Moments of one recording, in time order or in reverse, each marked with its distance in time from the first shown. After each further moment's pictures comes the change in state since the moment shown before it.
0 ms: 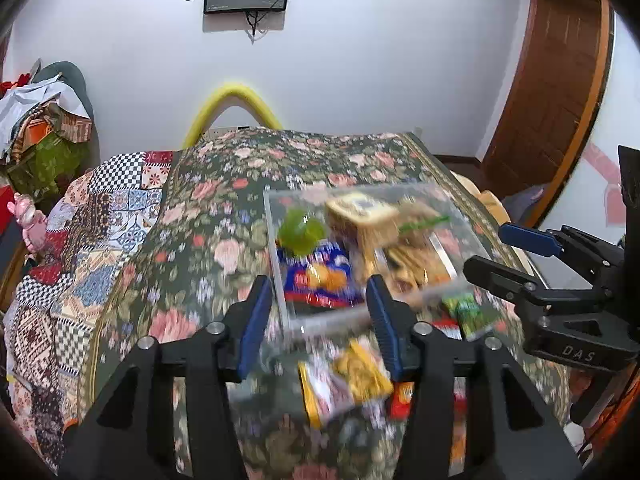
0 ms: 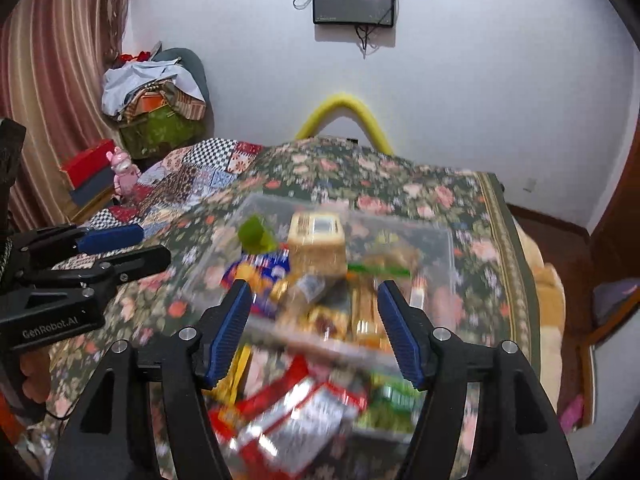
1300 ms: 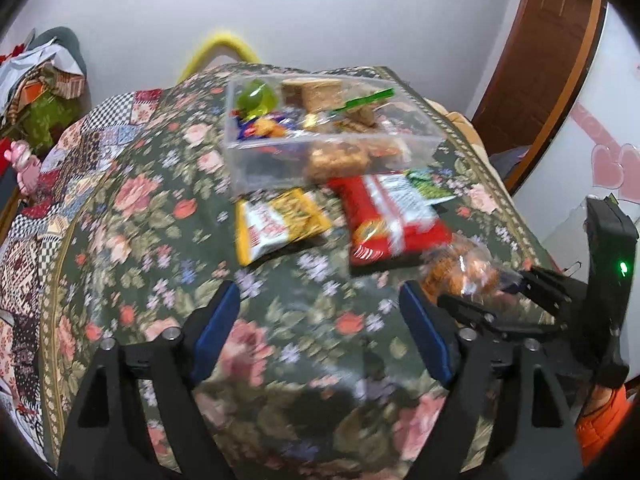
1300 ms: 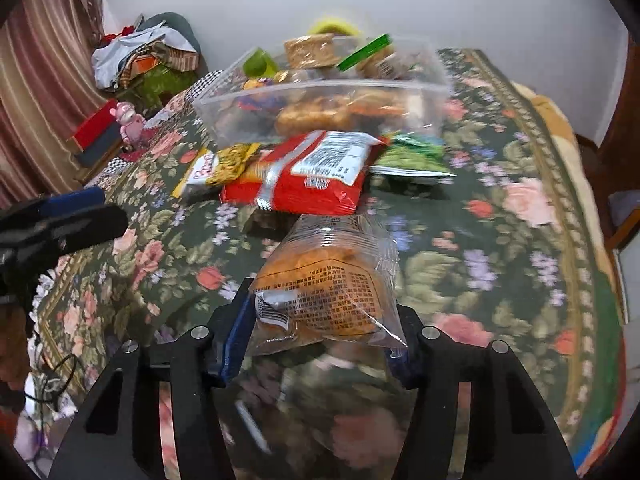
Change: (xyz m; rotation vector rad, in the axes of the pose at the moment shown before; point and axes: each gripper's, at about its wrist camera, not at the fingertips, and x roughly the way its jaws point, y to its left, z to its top) left arm -0.021 -0.055 -0.112 -0.017 0.144 -0.036; right arm -0.019 -0.007 -0.147 0.131 0.167 0.041
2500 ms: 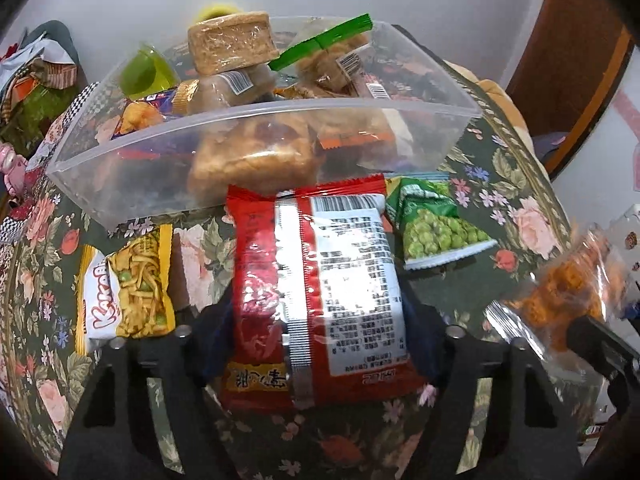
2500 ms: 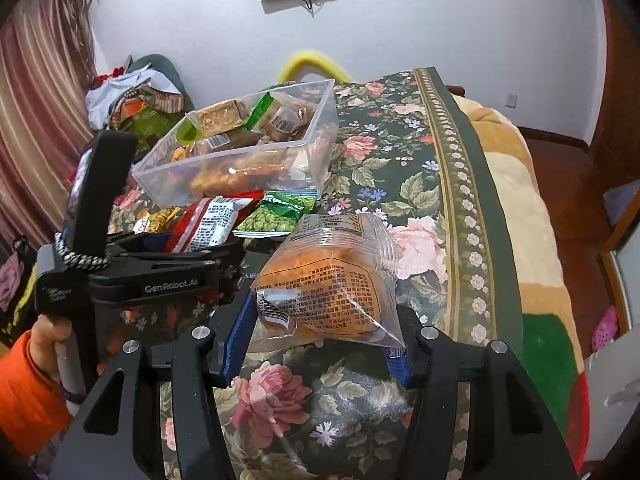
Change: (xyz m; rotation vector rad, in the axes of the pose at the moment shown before) left arm 0.146 -0.069 0.048 -0.019 0.104 0.095; right arm -0.021 -0.094 0.022 0.057 -0.094 0.026
